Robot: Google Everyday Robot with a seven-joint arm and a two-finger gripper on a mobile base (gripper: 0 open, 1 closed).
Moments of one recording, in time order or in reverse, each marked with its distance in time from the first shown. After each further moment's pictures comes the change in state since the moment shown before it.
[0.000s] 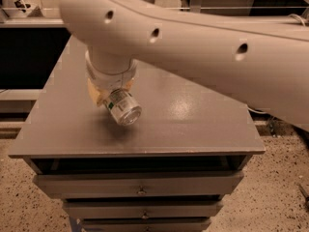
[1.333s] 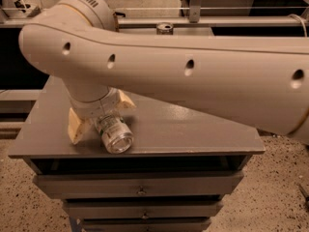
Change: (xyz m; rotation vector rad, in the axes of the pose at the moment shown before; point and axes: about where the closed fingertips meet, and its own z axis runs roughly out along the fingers) arm 0.050 0.052 0.028 0.042 0.215 -0.002
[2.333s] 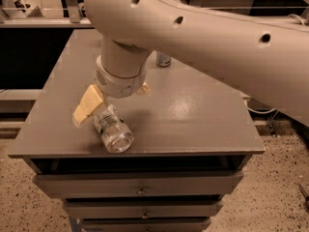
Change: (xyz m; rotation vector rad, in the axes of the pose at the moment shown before) arm -0.004 -0.033 -0.032 -0.216 -0.077 -0.044
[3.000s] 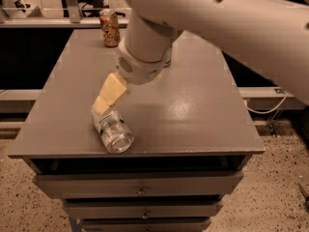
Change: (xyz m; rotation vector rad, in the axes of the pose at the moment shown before) arm 0.003 -0.035 -0.030 -0.024 -0.038 -0.173
